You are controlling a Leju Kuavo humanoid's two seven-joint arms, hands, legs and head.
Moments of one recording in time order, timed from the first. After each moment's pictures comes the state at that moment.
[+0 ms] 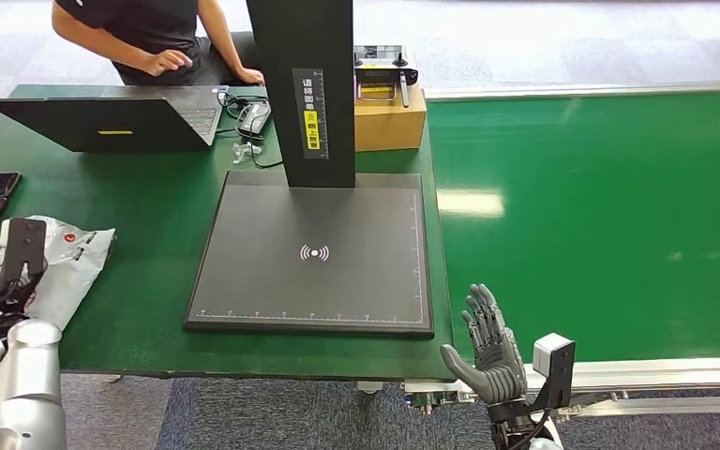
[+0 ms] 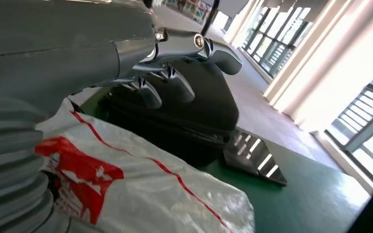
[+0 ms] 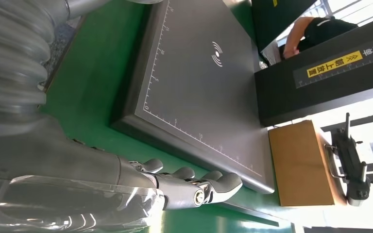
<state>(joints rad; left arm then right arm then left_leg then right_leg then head) -0.50 0.10 0.61 -0.72 -1.15 0.66 -0.13 0.12 0.12 -0.04 -1.52 -0.12 0.25 -0.35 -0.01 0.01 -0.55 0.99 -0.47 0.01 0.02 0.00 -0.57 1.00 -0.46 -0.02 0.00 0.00</state>
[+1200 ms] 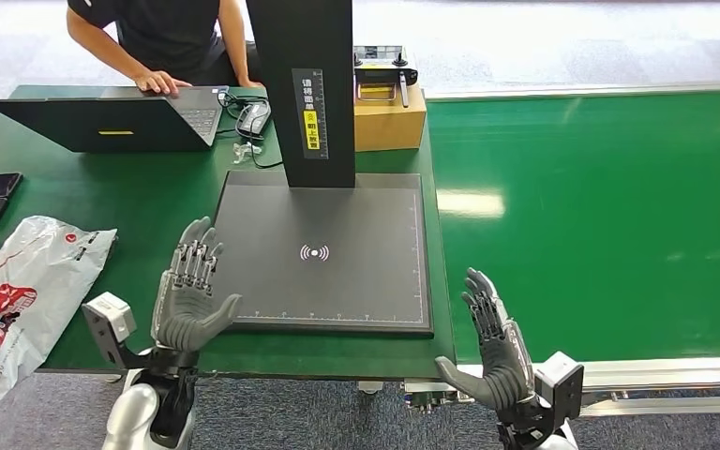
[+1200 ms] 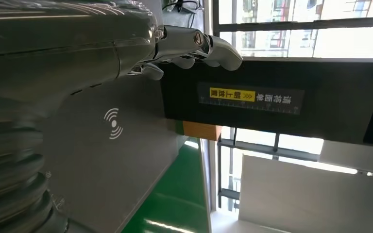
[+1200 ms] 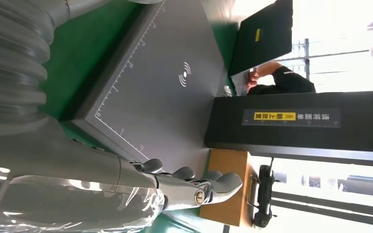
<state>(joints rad) -0.02 -0.16 -0.05 -1.35 -0.05 -0.14 -0.42 0.13 0.10 -0.02 -1.65 0.09 0.34 -0.53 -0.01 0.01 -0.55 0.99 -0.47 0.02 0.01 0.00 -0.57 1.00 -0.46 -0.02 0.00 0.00</state>
